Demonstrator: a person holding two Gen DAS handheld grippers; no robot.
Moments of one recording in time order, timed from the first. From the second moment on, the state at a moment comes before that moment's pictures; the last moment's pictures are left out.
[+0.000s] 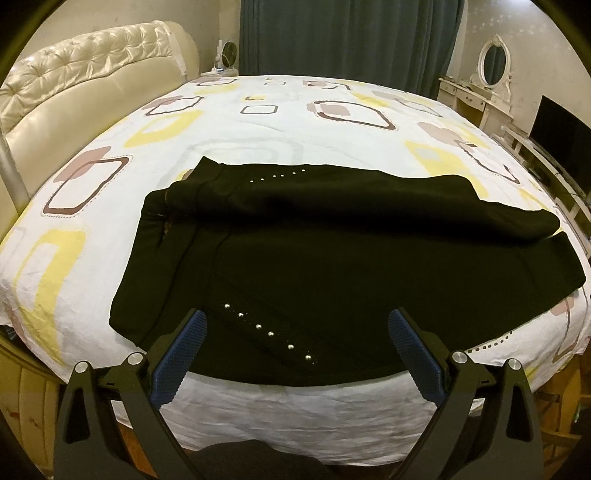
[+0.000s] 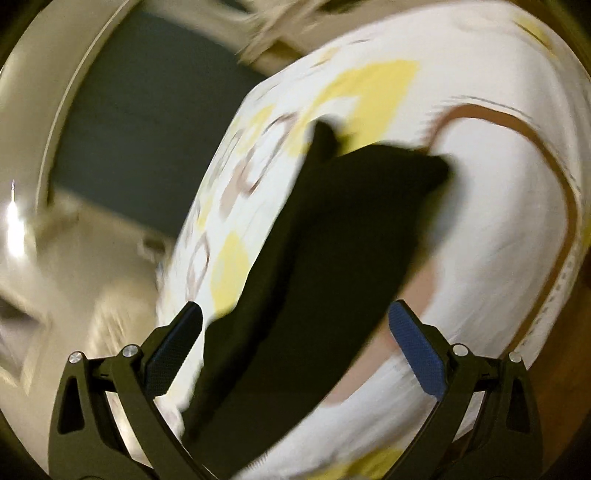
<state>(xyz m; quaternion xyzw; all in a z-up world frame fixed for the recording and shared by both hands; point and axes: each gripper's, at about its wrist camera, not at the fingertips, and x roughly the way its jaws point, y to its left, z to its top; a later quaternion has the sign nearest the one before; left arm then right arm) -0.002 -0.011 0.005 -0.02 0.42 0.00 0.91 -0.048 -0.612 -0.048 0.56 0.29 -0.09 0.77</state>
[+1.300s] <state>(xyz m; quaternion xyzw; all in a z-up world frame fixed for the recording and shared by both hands) 0.026 0.015 -0.023 0.00 0.45 0.02 0.89 -0.023 -0.727 -0.100 0.50 0.29 -0.20 0.79</state>
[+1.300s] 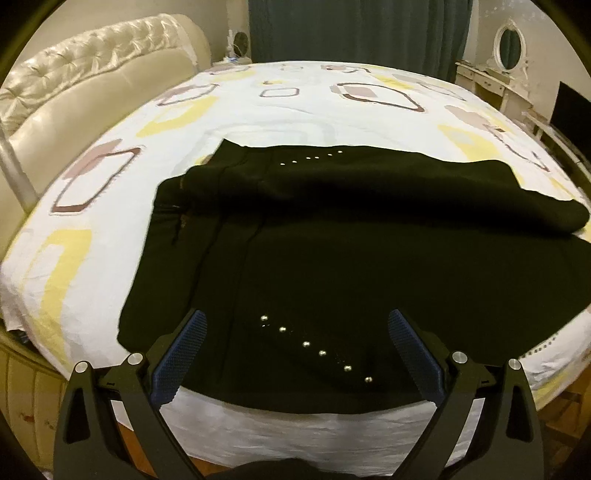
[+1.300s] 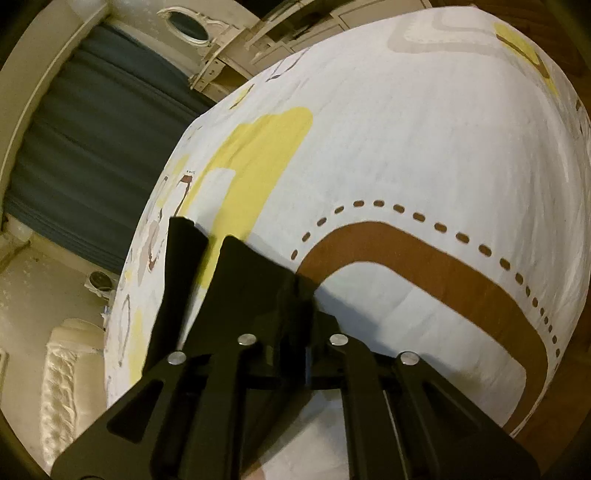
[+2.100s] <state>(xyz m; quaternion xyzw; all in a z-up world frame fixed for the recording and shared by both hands) 0.184 0.190 -0.001 -0.14 0.49 -0.06 0.86 0.171 -0.403 0.013 0.15 0.43 0.16 0.87</state>
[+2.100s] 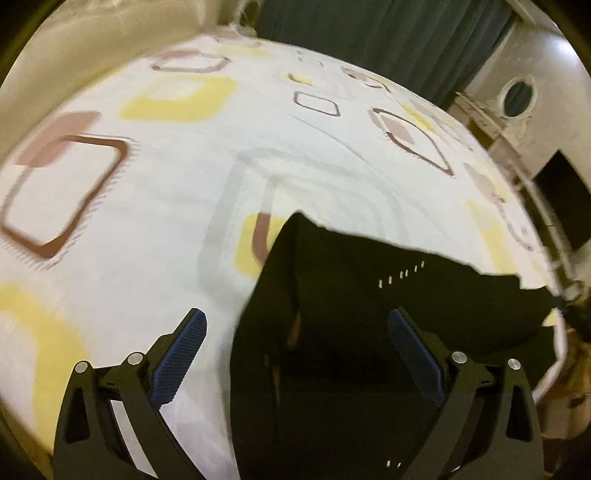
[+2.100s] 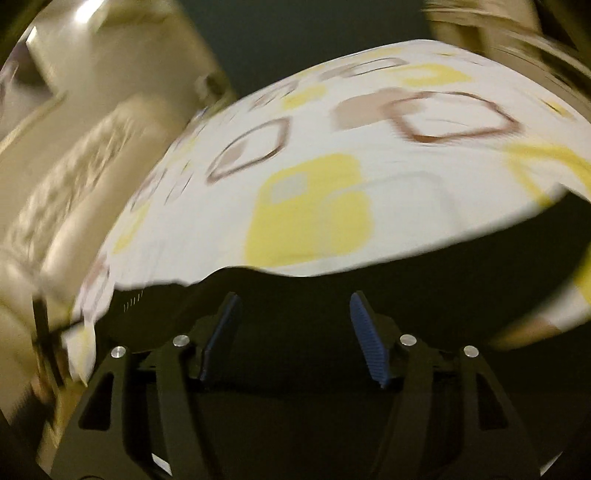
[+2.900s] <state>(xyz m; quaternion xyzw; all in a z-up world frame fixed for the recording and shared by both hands) 0.279 0.177 -0.041 -0.09 0.55 -0.17 0.81 0.277 -0.249 -0.032 -0.04 0.56 0.27 0.78</state>
